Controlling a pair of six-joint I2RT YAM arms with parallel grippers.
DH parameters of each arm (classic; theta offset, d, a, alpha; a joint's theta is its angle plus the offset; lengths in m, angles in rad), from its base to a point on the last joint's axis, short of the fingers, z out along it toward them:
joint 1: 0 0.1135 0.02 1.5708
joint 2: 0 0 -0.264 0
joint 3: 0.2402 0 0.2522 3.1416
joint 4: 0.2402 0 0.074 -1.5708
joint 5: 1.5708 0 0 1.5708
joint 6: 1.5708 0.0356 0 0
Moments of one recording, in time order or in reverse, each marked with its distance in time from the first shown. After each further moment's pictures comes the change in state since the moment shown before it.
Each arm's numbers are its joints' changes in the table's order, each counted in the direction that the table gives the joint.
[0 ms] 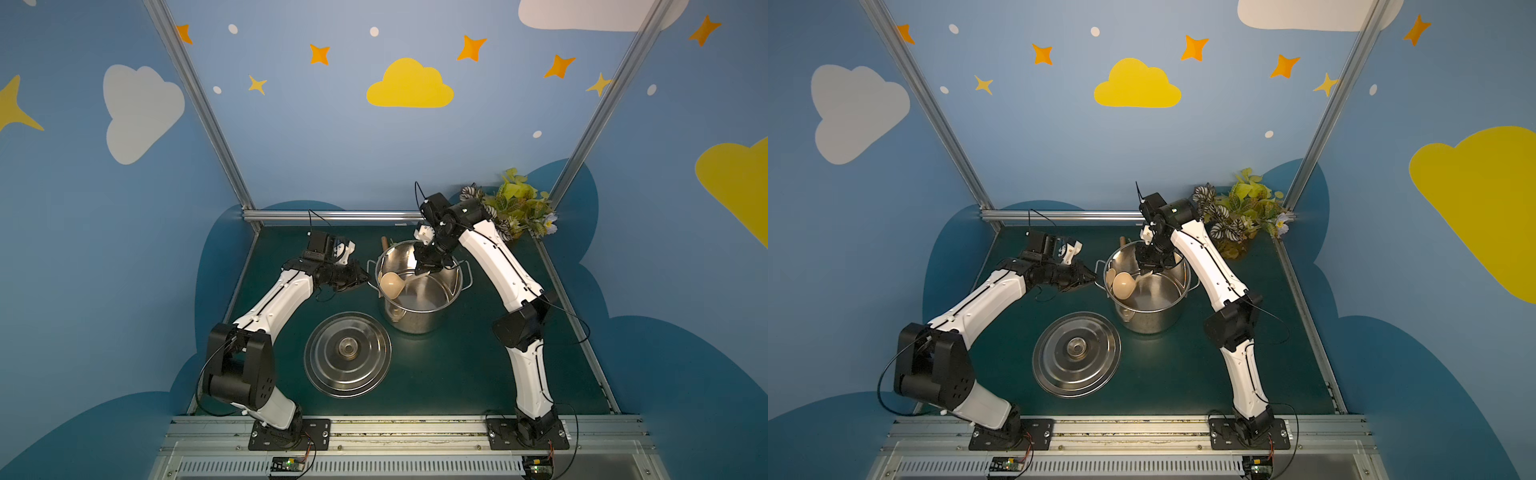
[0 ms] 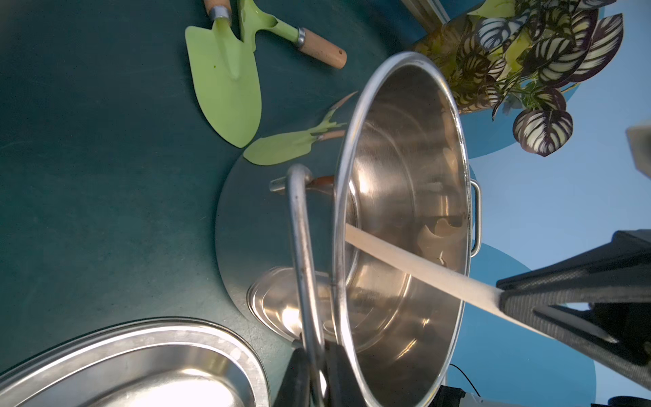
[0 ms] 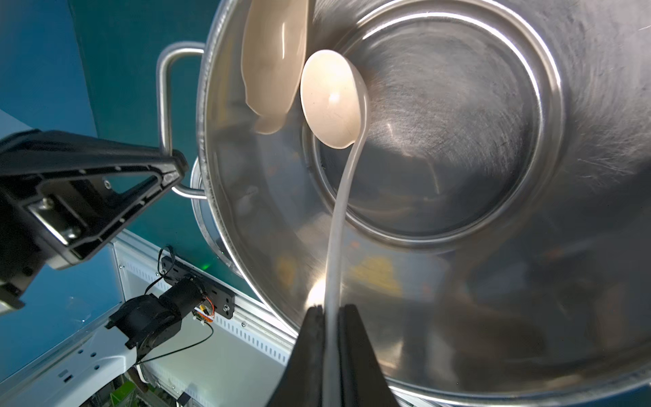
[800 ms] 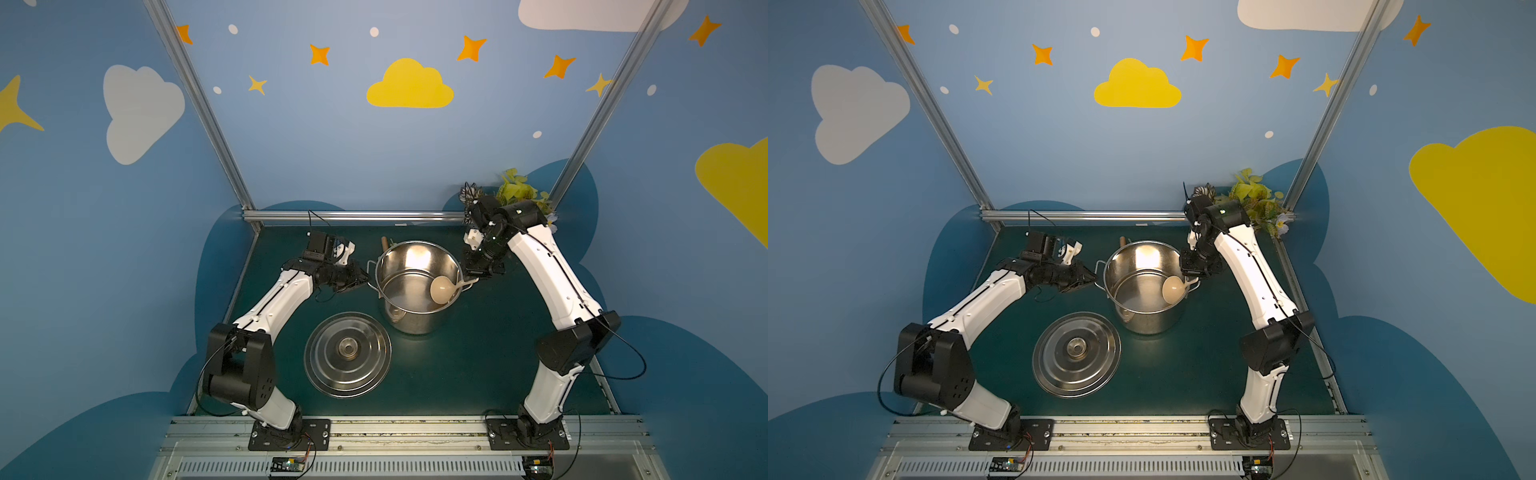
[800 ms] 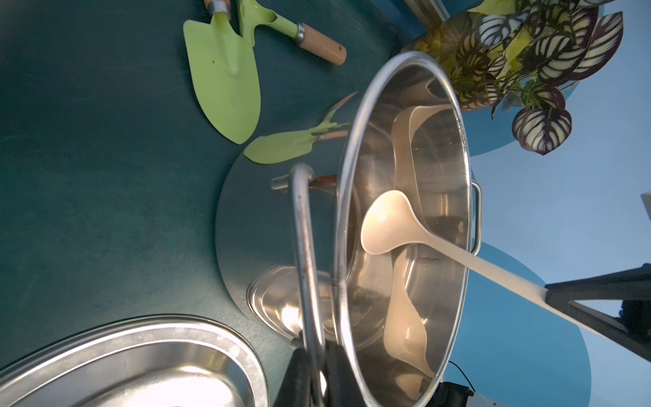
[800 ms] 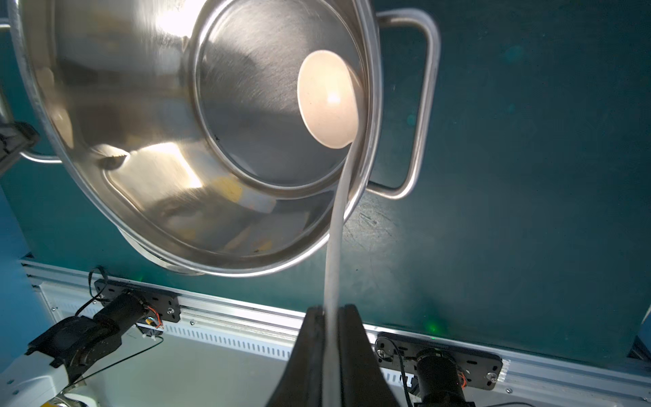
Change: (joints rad) left arm 0.005 0.000 0.001 0.010 0.010 0.002; right arm -0.183 0.281 -0.277 0.068 0.181 -0.038
